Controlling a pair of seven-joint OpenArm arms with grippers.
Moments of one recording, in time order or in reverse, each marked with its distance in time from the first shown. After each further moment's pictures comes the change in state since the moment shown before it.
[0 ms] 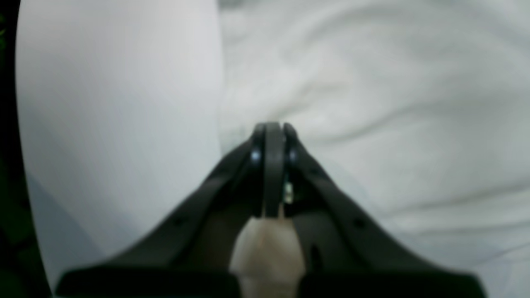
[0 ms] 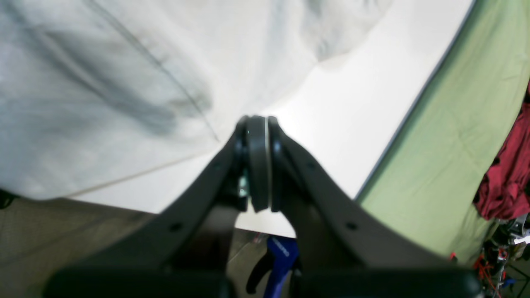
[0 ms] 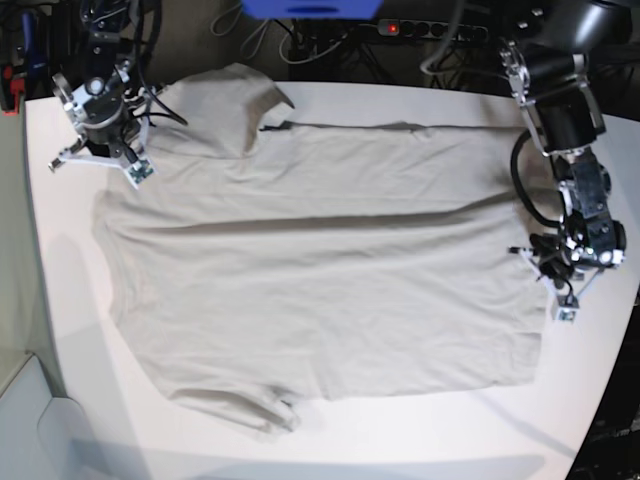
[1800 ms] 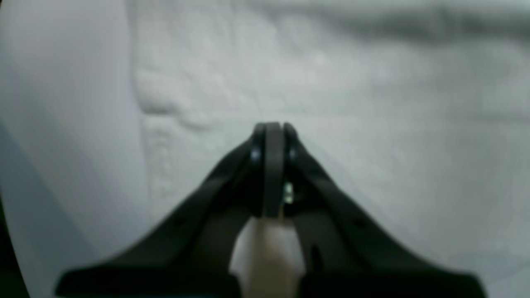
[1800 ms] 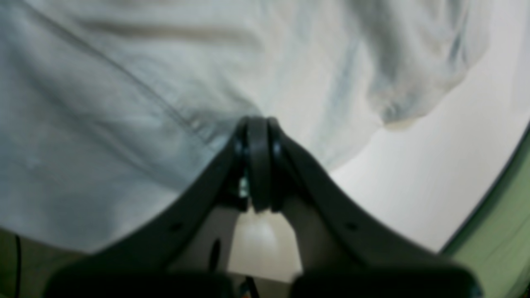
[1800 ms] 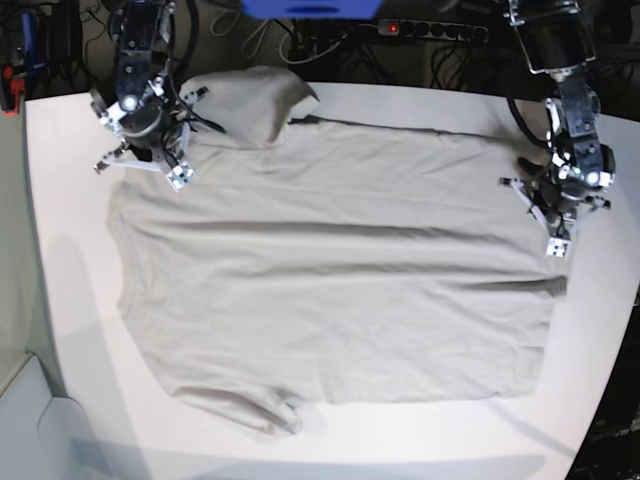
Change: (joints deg) left arm 17.9 0.9 -0.6 11.6 -1.0 0.0 -9.4; right arm 3.8 -4.7 -3.5 -9.0 0.6 0.0 0.7
